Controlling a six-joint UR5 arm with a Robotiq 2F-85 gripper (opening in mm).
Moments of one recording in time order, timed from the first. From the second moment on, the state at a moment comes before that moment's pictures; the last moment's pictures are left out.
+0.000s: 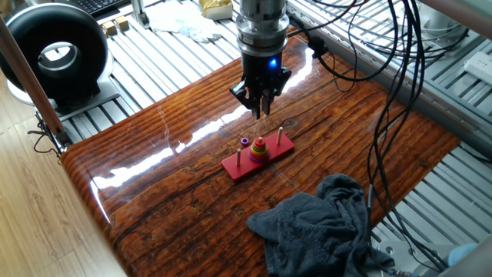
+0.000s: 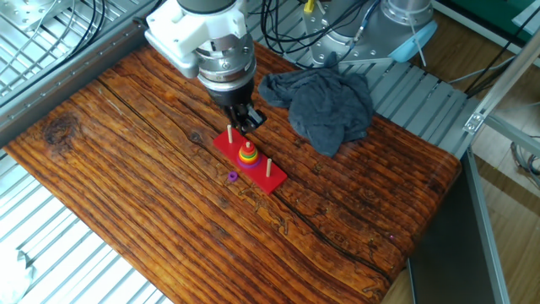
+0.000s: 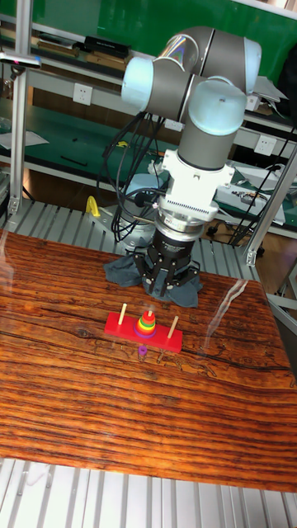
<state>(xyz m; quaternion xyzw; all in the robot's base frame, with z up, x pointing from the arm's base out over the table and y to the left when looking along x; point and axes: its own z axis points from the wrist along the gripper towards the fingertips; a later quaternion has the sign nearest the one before) 0.482 0.040 0.138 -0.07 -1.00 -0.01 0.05</state>
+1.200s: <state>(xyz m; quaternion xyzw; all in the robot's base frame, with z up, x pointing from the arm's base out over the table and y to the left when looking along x) 0.483 0.054 0.091 -0.09 -0.99 -0.02 0.04</state>
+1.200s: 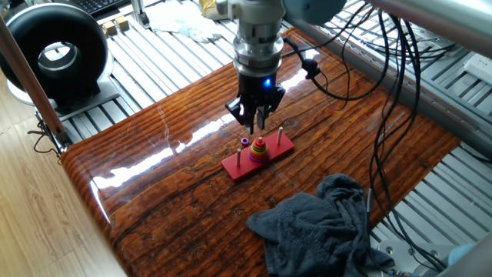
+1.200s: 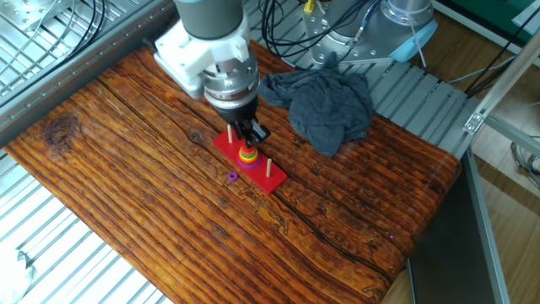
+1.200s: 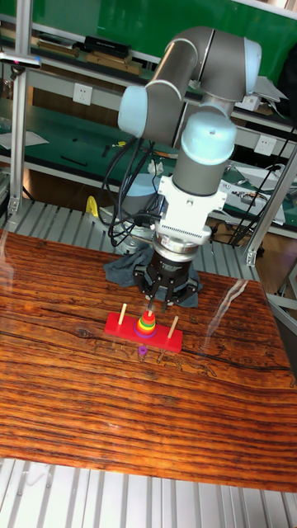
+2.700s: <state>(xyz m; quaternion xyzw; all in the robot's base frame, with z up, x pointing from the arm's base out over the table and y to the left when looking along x) 0.483 0.051 0.074 -0.08 -1.00 -0.02 0.03</state>
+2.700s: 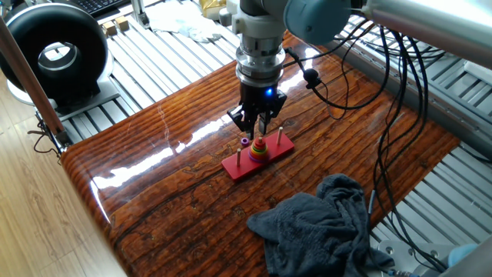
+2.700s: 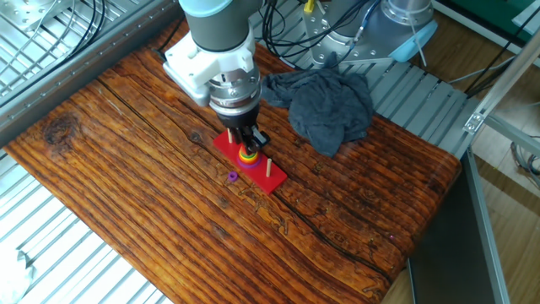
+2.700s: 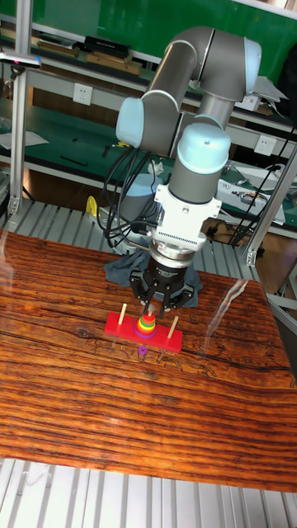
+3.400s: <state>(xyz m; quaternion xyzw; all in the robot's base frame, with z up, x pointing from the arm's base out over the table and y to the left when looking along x) 0.479 0.050 0.067 -0.08 -1.00 -0.02 0.04</state>
